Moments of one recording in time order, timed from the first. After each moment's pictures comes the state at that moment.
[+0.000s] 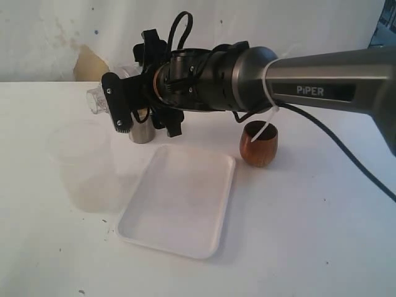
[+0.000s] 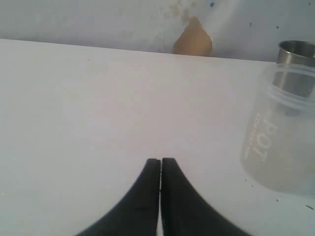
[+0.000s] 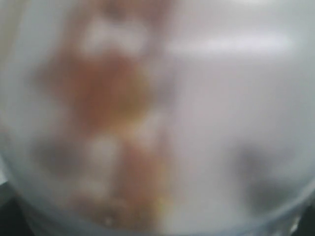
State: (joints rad) left arm 0.06 0.00 -0.01 0.01 0.34 -0.07; right arm 0.64 2.03 -1.58 -1.13 0.31 -0.31
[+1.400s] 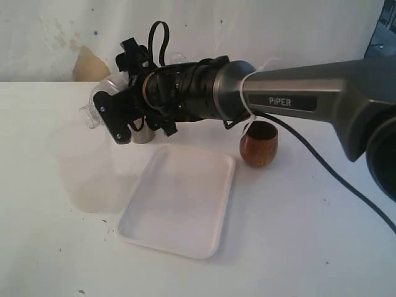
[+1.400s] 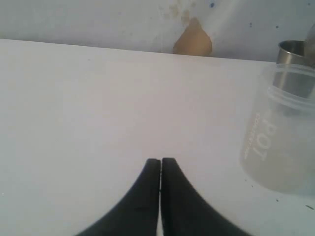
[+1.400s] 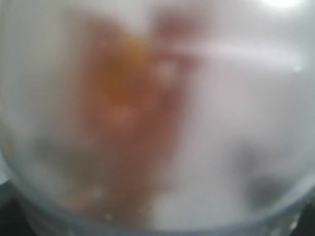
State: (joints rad) left arm 0.06 0.00 -0.01 0.01 0.34 -0.07; right arm 0.65 2.12 -1.64 -1.34 0.25 -0.30
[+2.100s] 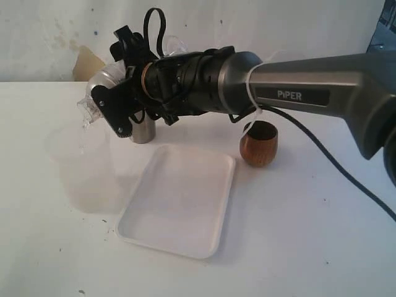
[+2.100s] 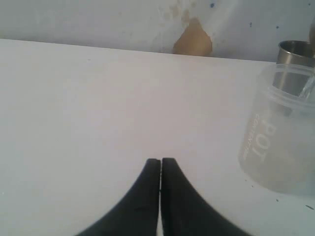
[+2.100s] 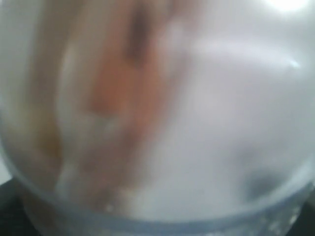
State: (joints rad) left arm 0.06 0.00 -0.01 0.01 0.34 -0.07; right arm 0.65 2.09 -1.64 -1.42 0.24 -0.31
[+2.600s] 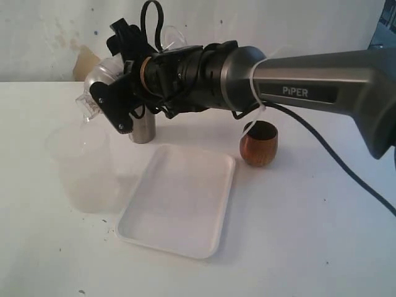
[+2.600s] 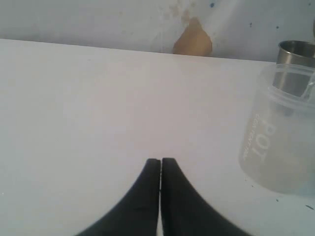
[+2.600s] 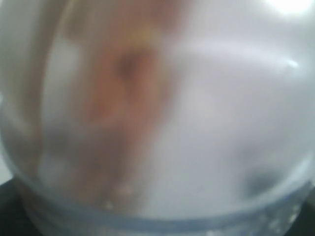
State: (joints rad) left arm 0.06 0.00 -0.01 0.01 0.34 -0.07; right arm 0.66 2.07 -1.64 -1.48 0.25 -0.31
